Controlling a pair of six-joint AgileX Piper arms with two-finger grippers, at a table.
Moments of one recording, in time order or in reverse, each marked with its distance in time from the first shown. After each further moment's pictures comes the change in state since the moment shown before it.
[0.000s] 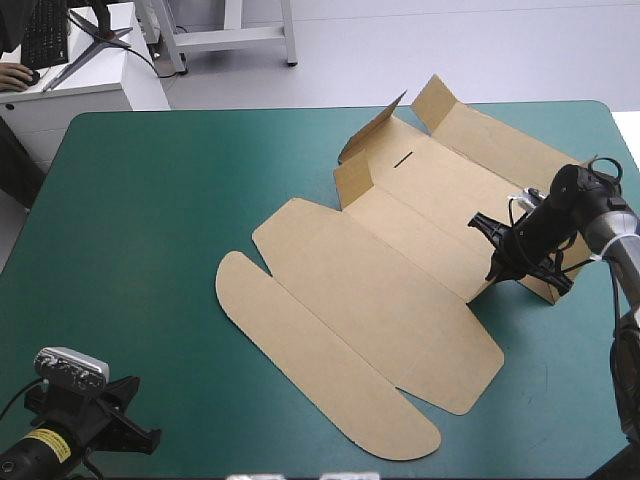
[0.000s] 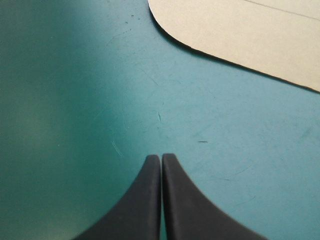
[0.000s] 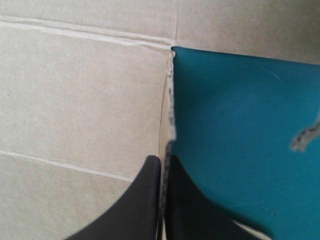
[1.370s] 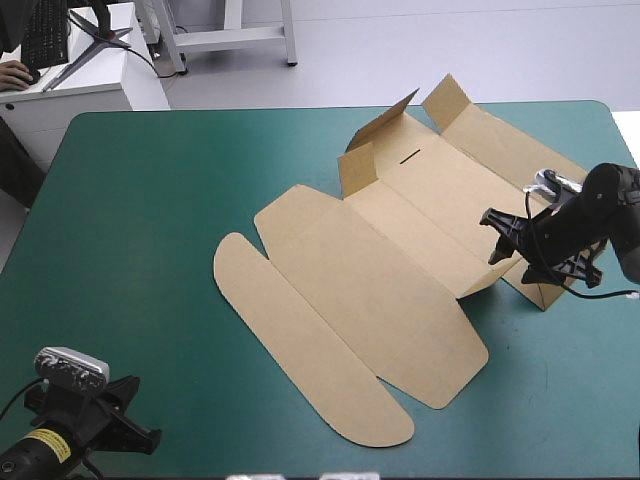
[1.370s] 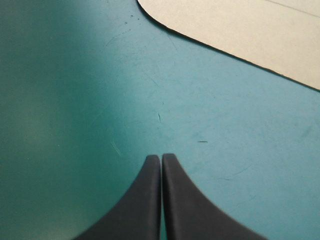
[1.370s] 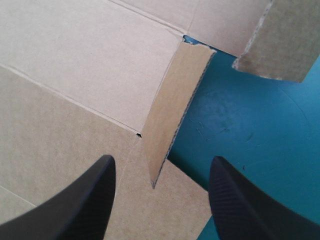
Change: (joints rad) left arm 0.000 0.000 0.000 0.000 0.000 0.004; right arm -0.002 -0.237 0.005 -0.028 0.075 -0.122
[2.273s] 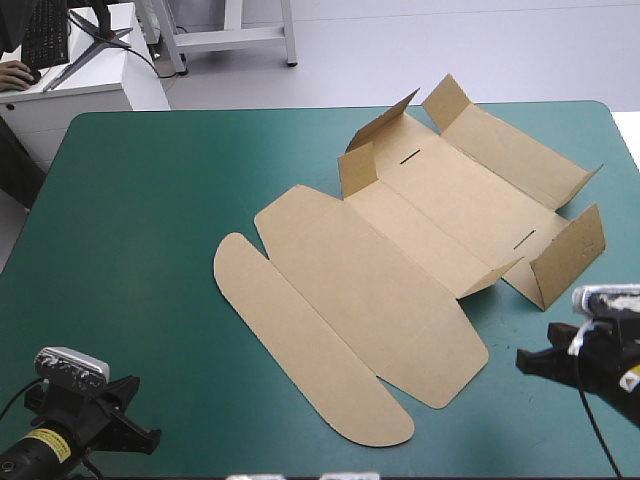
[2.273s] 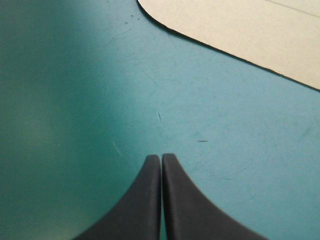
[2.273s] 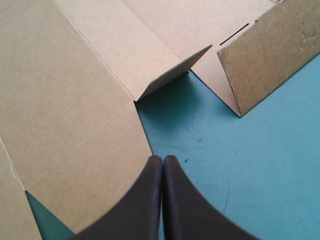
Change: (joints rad) left arm 0.000 0.000 0.000 0.000 0.001 0.000; right arm -0.002 -0.872 0.438 -0.066 -0.173 -0.455
